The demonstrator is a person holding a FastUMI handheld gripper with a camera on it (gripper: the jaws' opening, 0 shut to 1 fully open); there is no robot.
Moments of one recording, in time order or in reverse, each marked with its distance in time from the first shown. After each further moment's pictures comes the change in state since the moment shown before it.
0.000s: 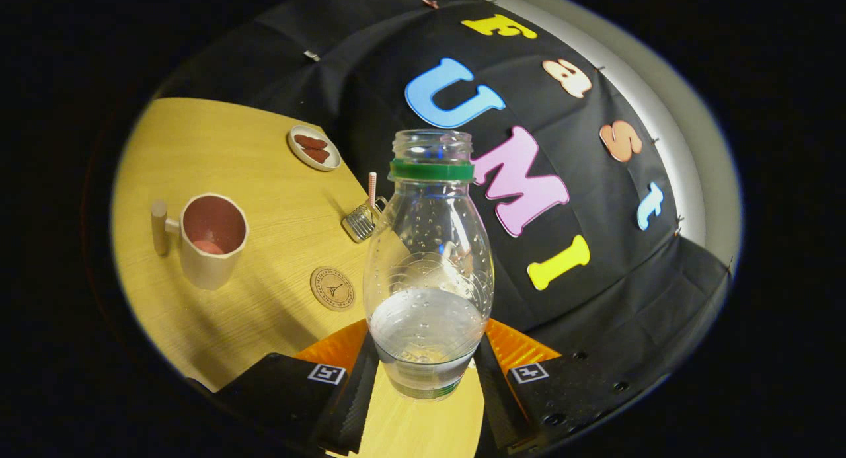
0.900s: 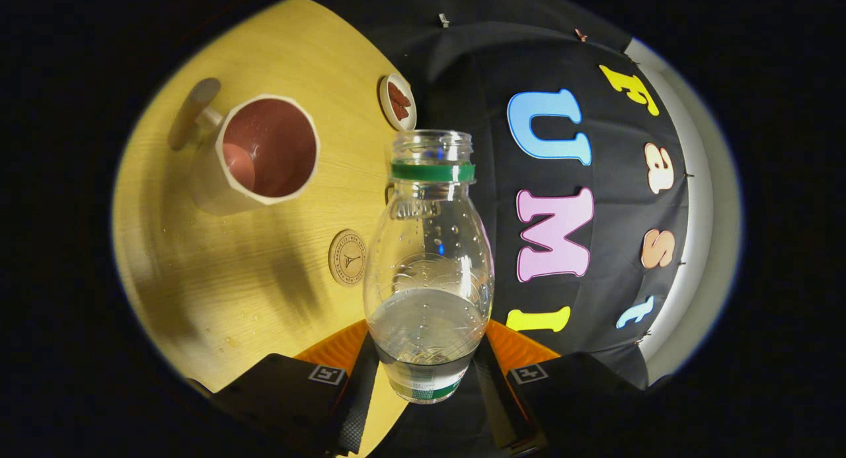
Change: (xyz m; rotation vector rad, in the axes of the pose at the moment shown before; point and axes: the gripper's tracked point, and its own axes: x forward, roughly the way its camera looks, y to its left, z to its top) arm 0.032 0.049 -0.002 -0.489 0.088 0.025
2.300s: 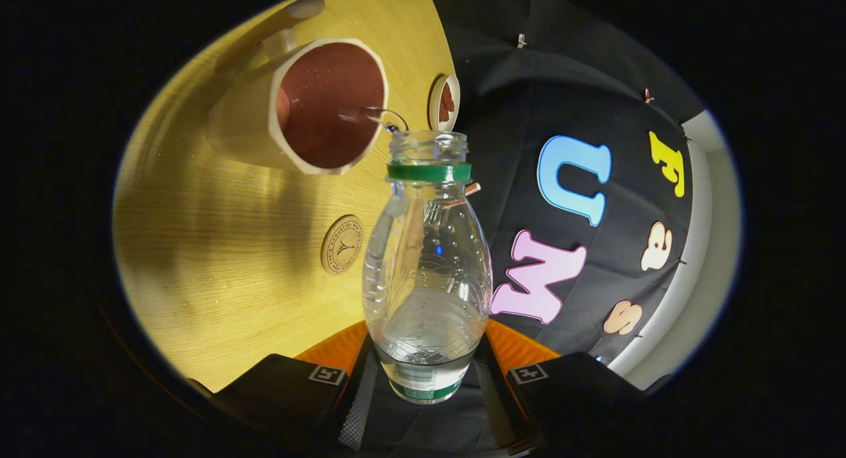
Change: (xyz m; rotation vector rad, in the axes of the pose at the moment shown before) arm 0.022 0.006 0.015 -0.328 -0.049 -0.062
